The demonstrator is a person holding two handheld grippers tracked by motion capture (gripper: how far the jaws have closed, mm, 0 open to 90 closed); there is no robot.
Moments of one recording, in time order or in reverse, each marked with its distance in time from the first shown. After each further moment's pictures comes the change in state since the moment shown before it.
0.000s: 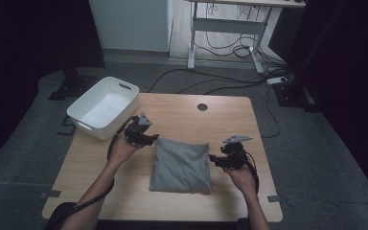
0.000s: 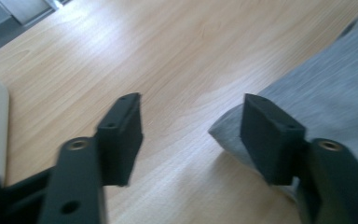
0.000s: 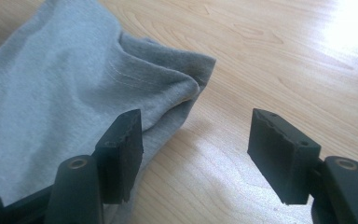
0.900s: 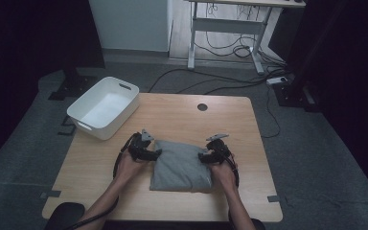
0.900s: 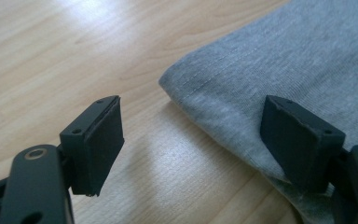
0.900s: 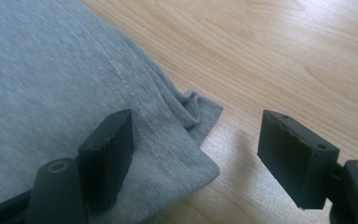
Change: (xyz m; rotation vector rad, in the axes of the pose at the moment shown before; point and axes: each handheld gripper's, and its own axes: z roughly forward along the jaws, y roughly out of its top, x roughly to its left) left arm -0.032 -0.048 0.044 0.064 0.055 -0.083; right arm 0.004 0.001 0.084 0.134 -0.138 0.017
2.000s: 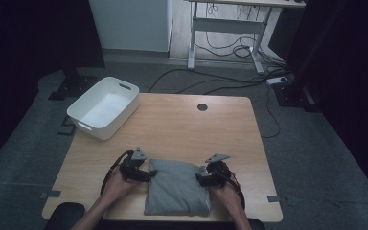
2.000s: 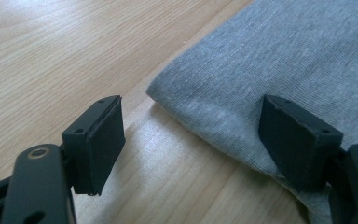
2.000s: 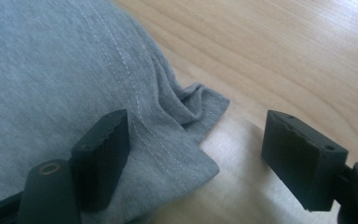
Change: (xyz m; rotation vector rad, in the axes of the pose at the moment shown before) left arm -0.028 -0.049 -0.043 0.010 -0.152 0.035; right arm 0.039 -0.056 -0.035 -0.019 0.096 -0.083
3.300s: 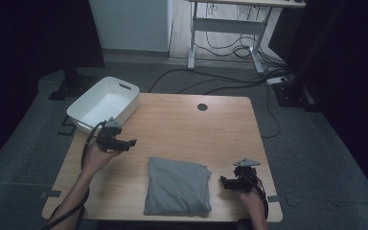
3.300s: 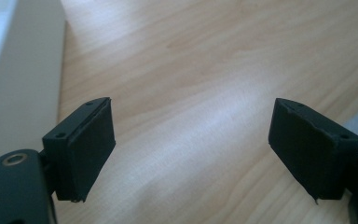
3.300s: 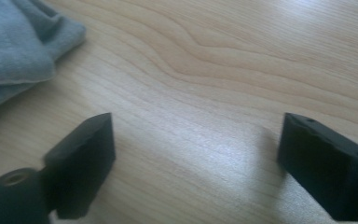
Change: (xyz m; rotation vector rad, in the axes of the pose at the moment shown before) left arm 0.105 0.040 -0.060 -0.075 0.120 -0.146; right arm -0.061 -0.052 -0.035 -0.040 -0.125 0.130
